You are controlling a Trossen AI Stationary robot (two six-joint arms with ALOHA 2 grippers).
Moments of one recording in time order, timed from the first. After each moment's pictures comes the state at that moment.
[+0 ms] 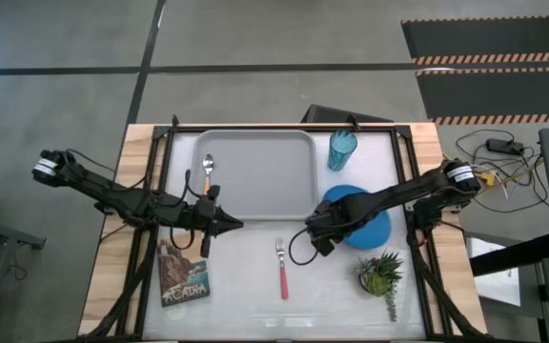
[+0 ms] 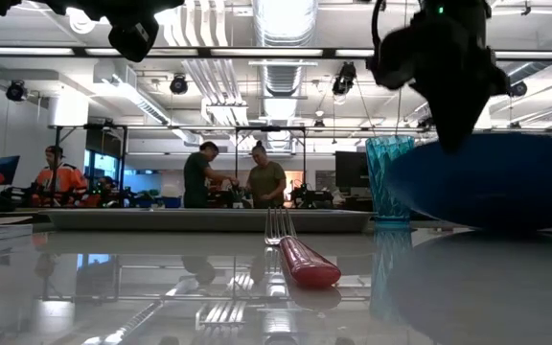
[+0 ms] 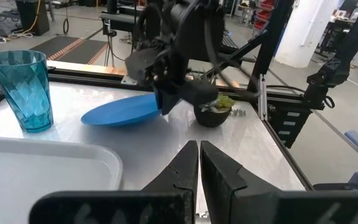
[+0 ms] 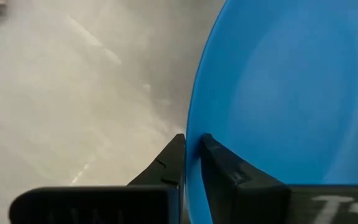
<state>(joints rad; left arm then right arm) -0.34 0.94 0.55 0.24 -0.27 -0.21 0.23 1.70 1.30 -1.14 0.02 1.05</state>
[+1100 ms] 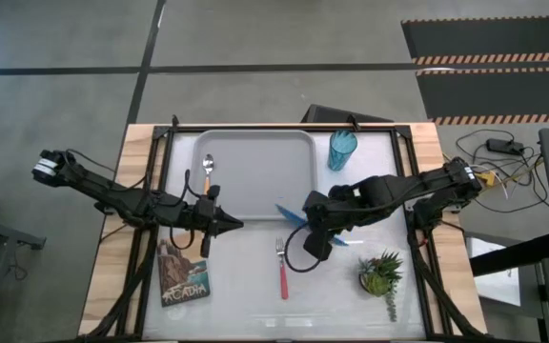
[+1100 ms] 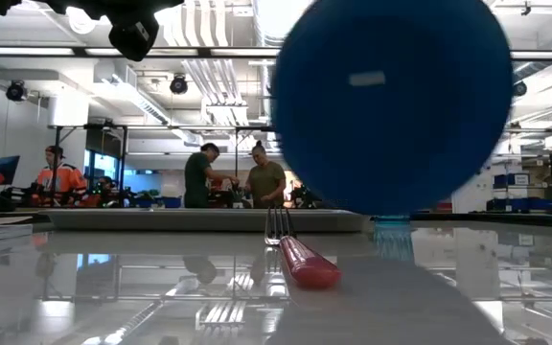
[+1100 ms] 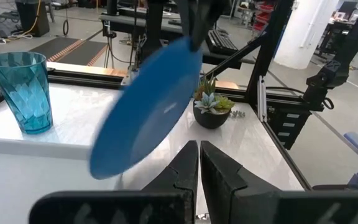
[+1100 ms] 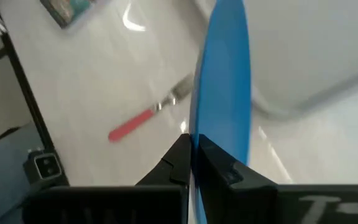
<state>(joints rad) -0.34 0.94 0.55 0.25 -0.27 -0.21 0.29 1.70 1.84 -1.24 0.14 0.75</state>
